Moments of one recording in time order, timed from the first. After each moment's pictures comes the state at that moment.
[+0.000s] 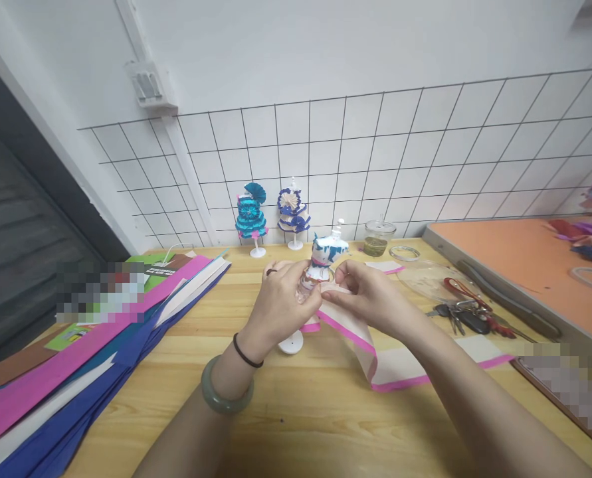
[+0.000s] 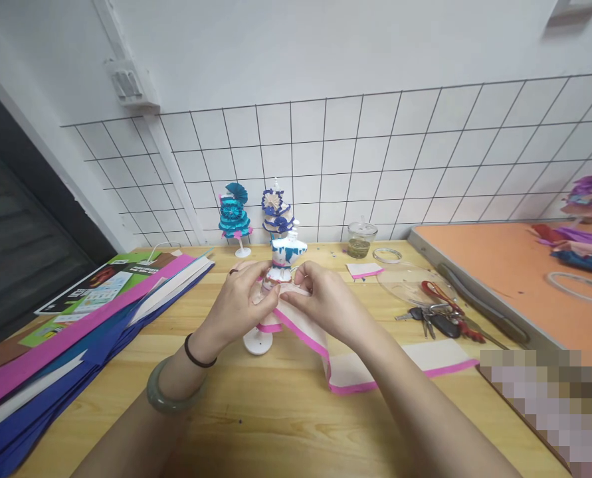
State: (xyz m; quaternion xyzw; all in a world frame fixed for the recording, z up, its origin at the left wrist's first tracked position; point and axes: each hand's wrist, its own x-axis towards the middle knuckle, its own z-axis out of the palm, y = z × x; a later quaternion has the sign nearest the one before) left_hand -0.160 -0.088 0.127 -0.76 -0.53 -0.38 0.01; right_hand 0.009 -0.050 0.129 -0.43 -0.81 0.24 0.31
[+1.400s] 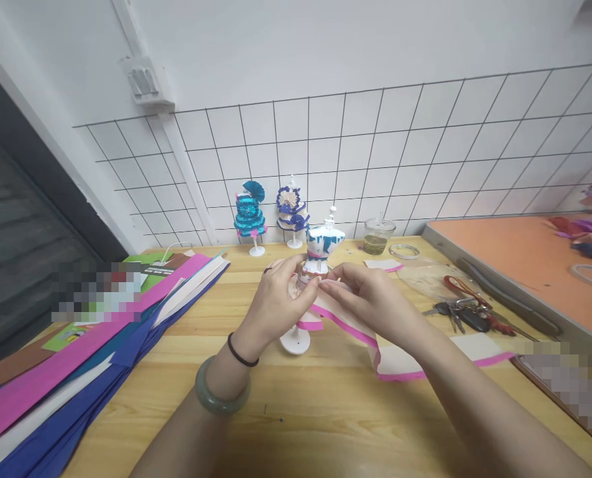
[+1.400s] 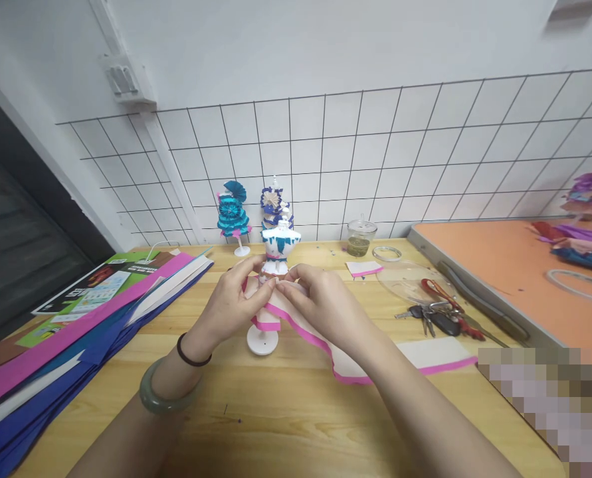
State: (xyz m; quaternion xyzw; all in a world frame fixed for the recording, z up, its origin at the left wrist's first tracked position) left_hand -0.162 -0.090 0.132 -0.73 -0.52 -0.43 -0.05; right_hand 0.007 -0.063 0.136 -0.41 -0.82 0.22 0.33
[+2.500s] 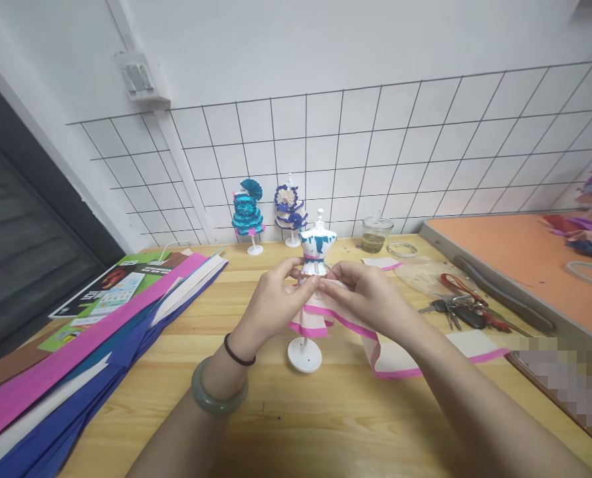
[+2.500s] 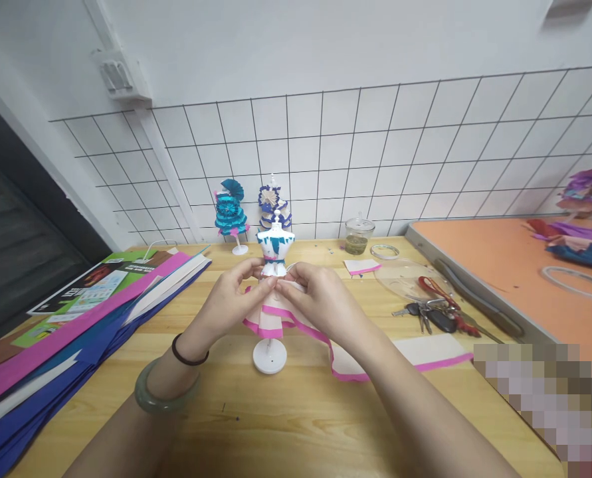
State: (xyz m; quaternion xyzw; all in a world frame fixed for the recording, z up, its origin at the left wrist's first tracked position) left_hand -0.162 -0.088 0.127 -0.69 -0.52 -0.46 -0.21; right_hand 0.007 -0.057 0.131 -0.41 -0.81 0.25 0.33
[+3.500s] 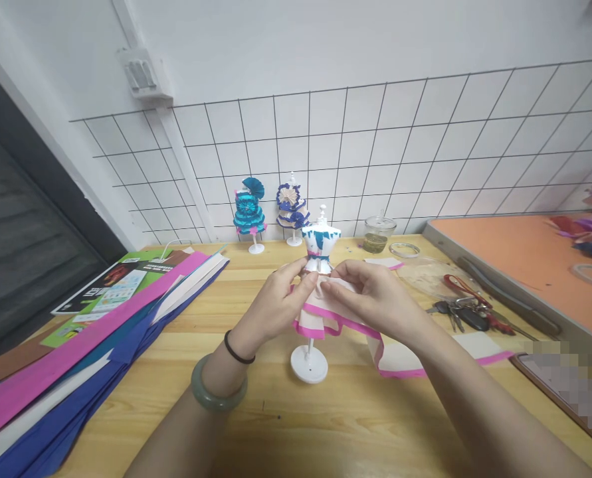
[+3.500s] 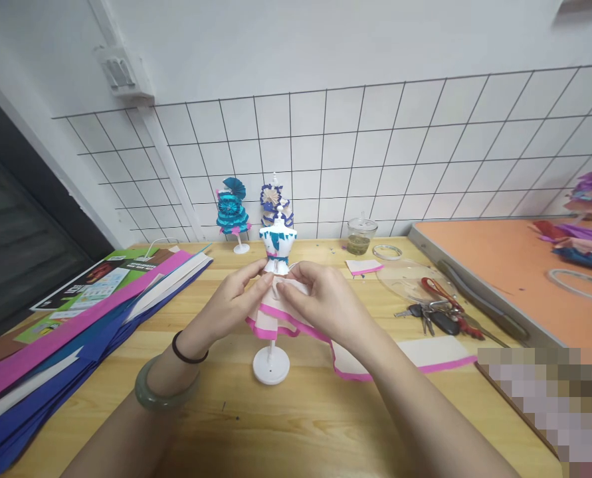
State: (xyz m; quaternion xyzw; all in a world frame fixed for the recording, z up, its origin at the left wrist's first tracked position) left_hand -0.160 -0.095 0.137 -0.72 -0.46 -0.44 -0.27; right_hand 0.008 -0.066 0.144 -0.41 -0.81 0.25 0.33
